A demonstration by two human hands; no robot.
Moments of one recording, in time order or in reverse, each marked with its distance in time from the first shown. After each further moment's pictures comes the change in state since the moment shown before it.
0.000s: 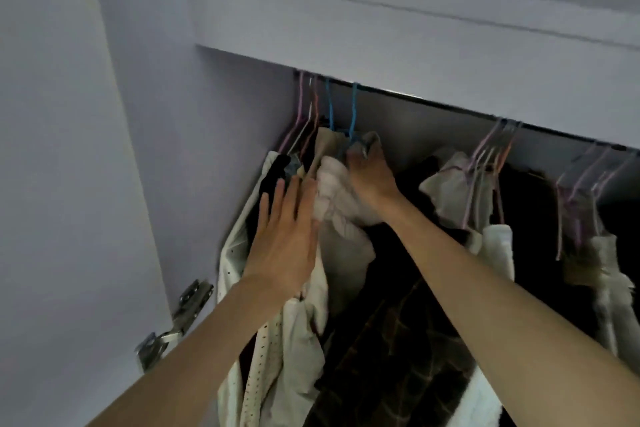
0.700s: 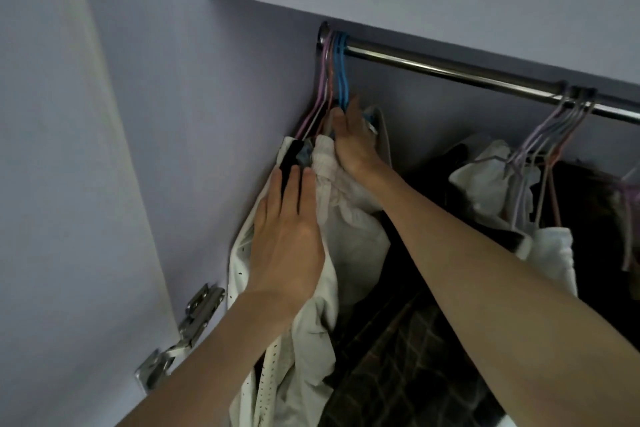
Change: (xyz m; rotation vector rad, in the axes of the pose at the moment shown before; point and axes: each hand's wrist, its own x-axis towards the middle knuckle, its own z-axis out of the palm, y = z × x) left_hand 0.000 -0.012 0.010 -0.017 0.242 -0.072; right_hand 0.043 -0.015 0.053 0.117 -0.118 -0.139
